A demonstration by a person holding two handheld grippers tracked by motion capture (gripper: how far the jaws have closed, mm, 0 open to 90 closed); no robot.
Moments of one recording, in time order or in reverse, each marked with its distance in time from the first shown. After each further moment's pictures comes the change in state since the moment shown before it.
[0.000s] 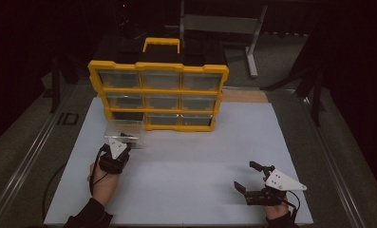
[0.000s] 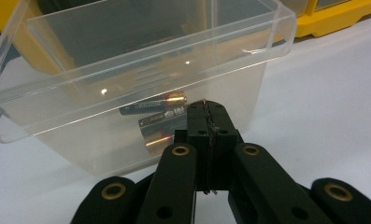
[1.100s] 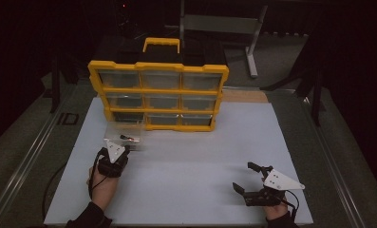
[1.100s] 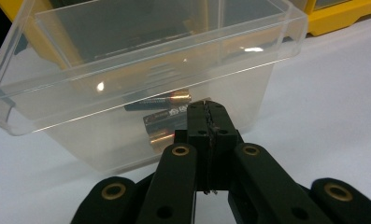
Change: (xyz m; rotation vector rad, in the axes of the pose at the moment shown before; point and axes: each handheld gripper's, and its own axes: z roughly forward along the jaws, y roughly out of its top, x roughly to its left) left arm -0.001 -0.008 -0.007 -0.008 0.005 -0.024; right arm 0.001 0.000 0.002 0.020 0.027 -0.002
